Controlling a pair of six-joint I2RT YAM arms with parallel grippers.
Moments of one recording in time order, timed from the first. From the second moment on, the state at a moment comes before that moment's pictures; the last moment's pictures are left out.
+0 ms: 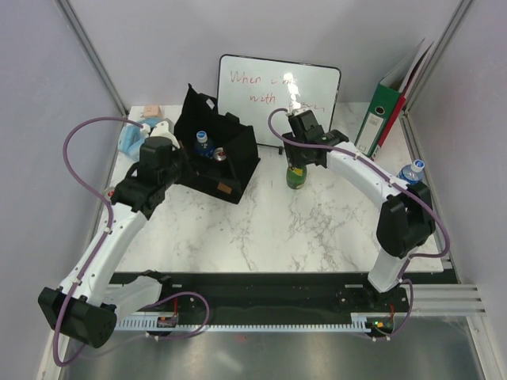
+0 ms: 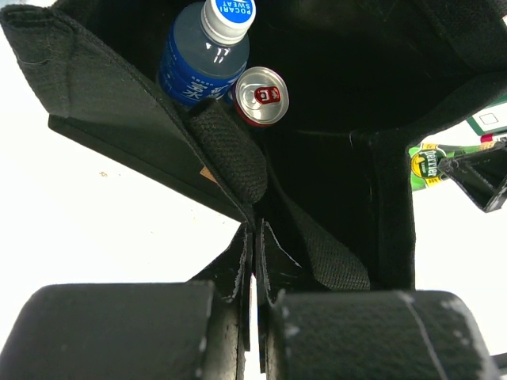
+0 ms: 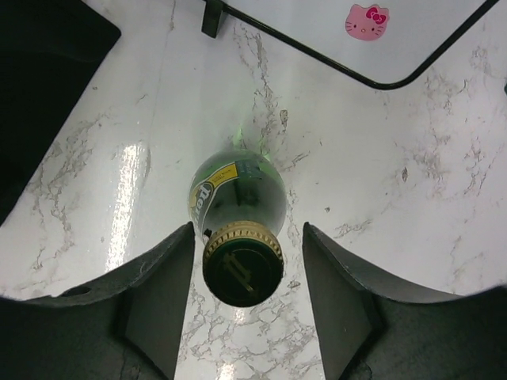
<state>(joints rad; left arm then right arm) -0.33 1.06 1.09 -0.55 -0.09 -0.53 0.52 1.77 1.55 -0.66 0.25 0.20</state>
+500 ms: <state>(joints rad) -0.33 1.06 1.09 -0.55 -0.09 -0.53 0.52 1.71 1.43 -0.48 0.27 0.19</state>
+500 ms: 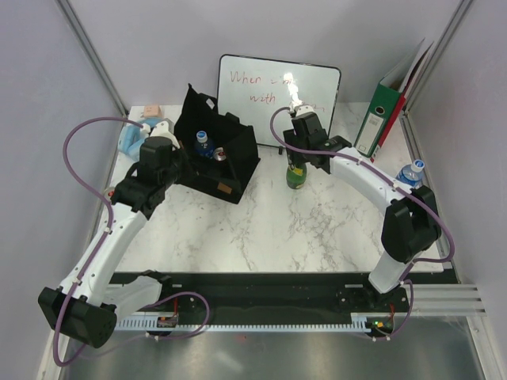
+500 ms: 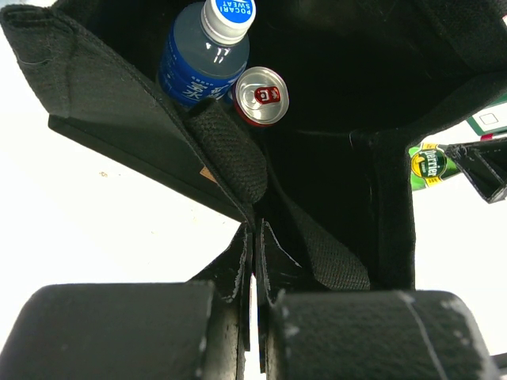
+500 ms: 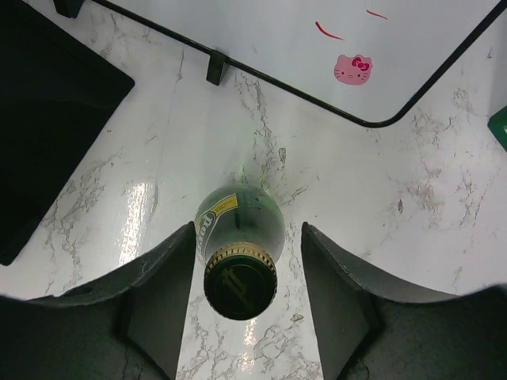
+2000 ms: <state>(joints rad) -0.33 1.06 1.09 -0.55 -0.09 -0.53 0.52 1.65 1.40 -0.50 0.22 0.16</state>
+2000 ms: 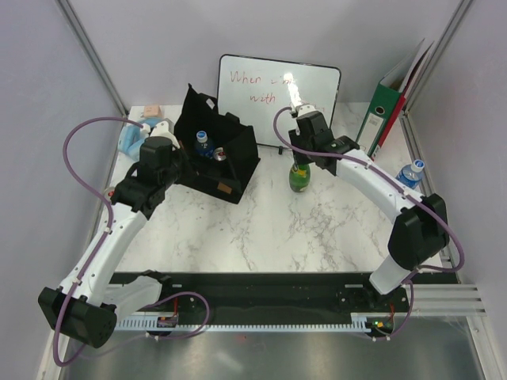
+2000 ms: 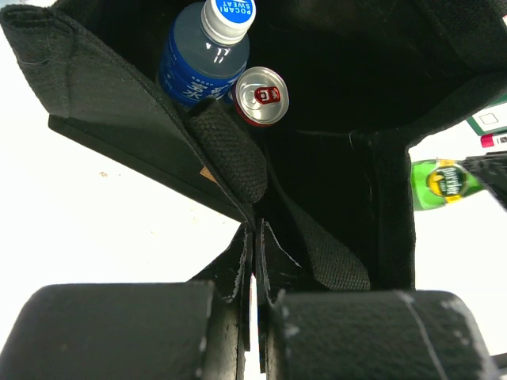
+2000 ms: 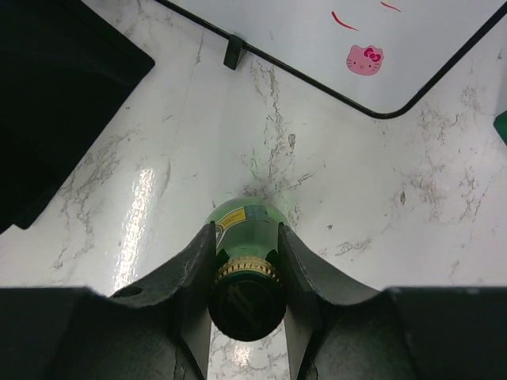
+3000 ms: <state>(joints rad) -0.33 1.08 1.09 -0.53 -0.07 -0.53 0.59 1.77 2.30 -0.80 -0.01 0.15</state>
